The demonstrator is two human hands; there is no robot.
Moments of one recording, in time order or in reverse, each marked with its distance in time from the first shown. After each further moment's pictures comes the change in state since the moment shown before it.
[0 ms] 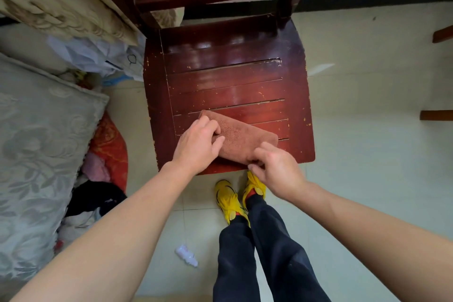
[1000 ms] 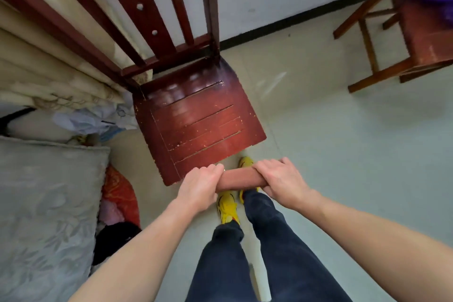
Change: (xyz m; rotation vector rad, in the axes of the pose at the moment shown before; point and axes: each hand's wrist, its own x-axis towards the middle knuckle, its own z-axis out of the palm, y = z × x) left_hand -0.133 0.091 -0.059 0.481 -0.378 0.355; right_hand -0.163 -0.041 -0.052 -0.232 0.091 0.064
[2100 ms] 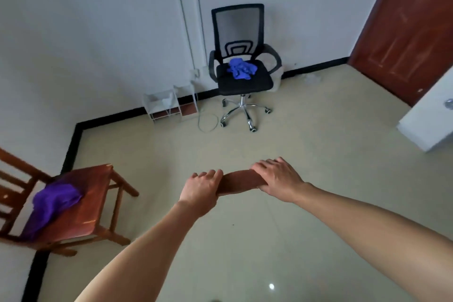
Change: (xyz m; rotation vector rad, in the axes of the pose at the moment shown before) left_hand -0.031 0.835 -0.047 0.802 0.179 1.388; right_hand -0.738 0.230 -0.083 0.080 0.681 1.342
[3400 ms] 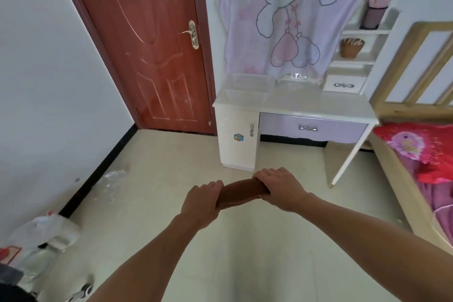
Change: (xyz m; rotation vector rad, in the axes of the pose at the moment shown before) left_hand 0.816 0.618 -0.109 -0.003 0.001 1.050; right_hand -0.151 0.821 -0.096 0.011 0.174 1.098
